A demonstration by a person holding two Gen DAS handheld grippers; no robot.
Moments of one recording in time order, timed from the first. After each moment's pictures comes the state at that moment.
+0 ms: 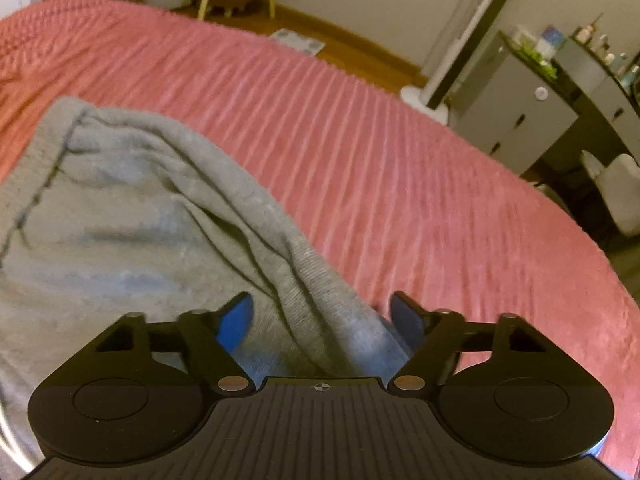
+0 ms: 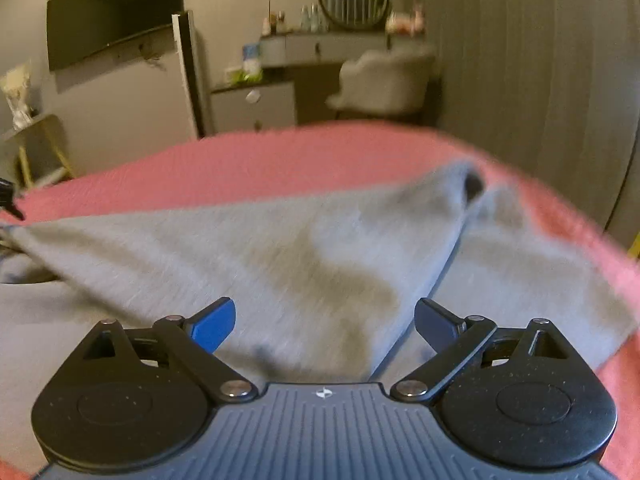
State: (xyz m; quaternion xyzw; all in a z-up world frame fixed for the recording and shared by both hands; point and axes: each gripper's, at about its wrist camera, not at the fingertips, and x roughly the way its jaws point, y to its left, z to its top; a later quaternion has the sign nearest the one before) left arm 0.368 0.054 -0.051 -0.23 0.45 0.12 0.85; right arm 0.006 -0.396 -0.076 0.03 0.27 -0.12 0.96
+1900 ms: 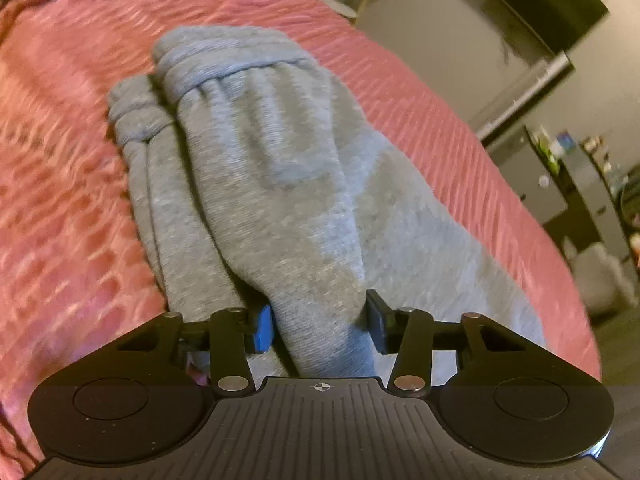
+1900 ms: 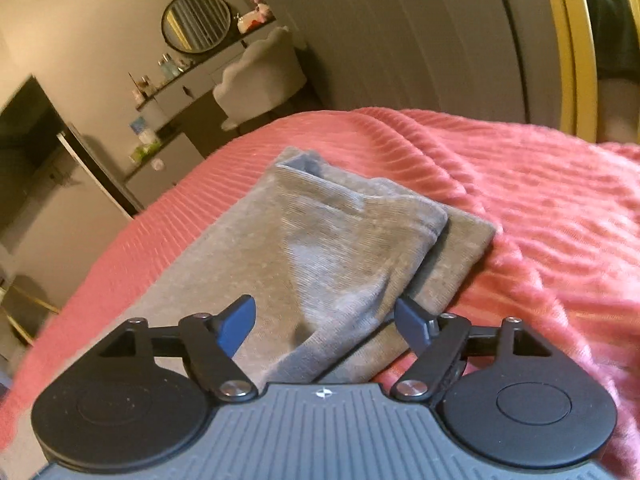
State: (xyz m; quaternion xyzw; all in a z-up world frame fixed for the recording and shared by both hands) left arm 0.065 0.118 -0.066 -0.36 0.36 0.16 0.85; right arm -0.059 -0.556 -0.101 0.29 0.25 -0.20 0.90
